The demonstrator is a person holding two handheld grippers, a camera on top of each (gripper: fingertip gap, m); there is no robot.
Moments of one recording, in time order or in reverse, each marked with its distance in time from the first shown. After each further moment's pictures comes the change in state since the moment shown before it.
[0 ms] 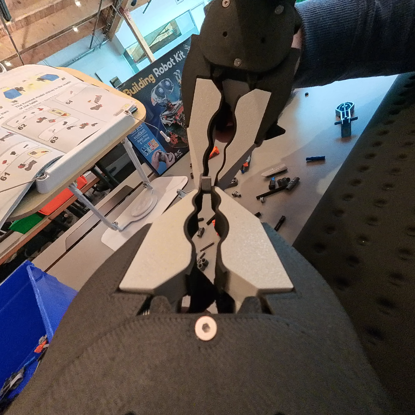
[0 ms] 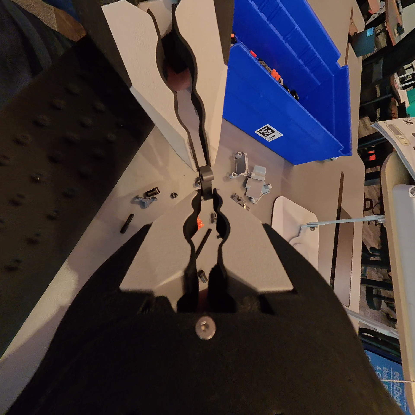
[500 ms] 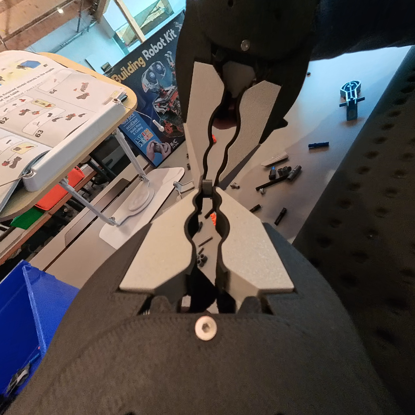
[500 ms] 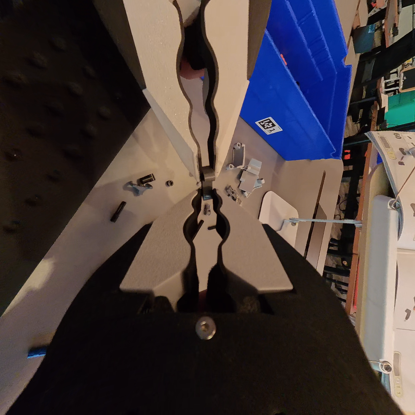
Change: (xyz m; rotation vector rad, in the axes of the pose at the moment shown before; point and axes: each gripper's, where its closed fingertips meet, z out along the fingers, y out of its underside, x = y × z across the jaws) left arm 0.004 0.010 0.008 -0.062 0.013 0.028; right arm -0.003 0.006 0.005 -0.111 0.048 -0.141
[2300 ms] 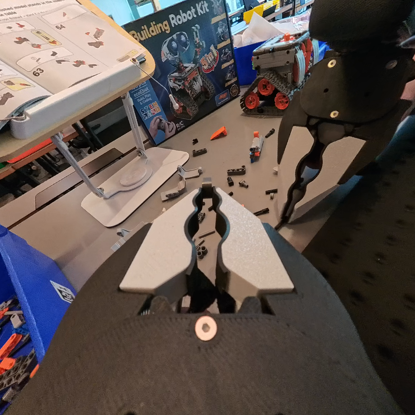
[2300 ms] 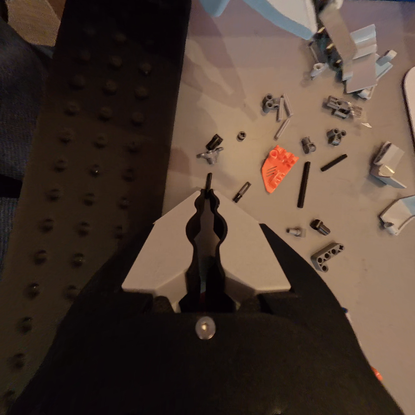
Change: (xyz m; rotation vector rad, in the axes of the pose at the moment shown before) left arm -0.023 0.013 0.002 -0.044 -0.011 -0.240; right arm -0.085 0.032 0.009 -0.044 -0.219 0.656
